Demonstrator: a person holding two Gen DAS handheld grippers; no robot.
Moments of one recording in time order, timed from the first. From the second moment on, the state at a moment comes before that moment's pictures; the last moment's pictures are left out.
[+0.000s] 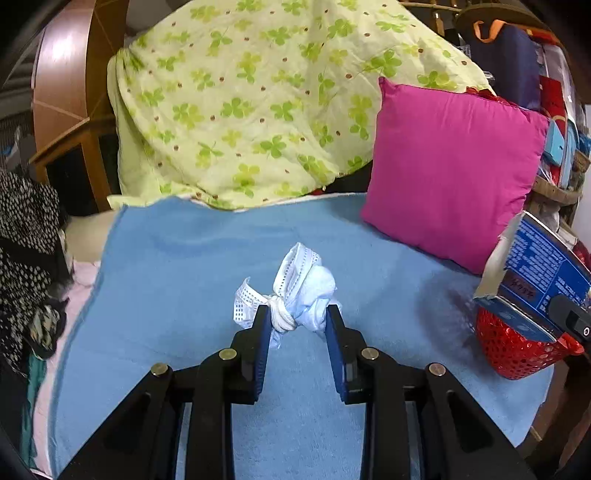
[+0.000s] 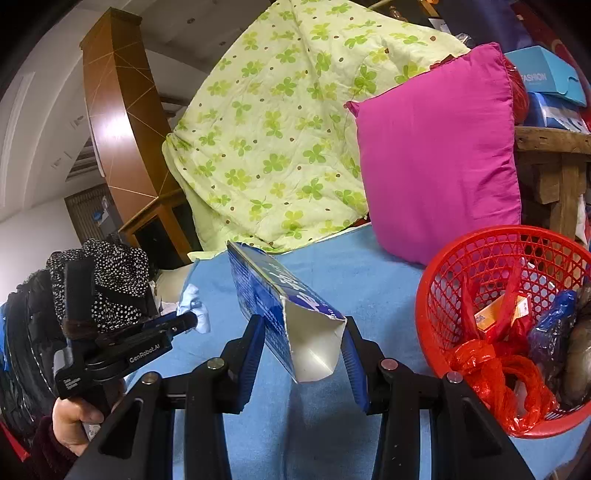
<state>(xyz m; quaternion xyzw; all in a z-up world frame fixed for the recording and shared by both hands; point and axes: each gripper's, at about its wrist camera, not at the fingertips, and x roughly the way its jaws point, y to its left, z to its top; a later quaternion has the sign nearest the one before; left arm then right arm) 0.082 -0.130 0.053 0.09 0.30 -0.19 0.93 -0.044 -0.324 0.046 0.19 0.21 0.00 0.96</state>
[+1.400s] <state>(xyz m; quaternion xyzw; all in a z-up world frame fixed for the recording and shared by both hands) 0.050 -0.200 0.038 0.15 0.28 -0.21 0.92 -0.083 -0.363 0.057 0.19 0.16 -0.03 0.97</state>
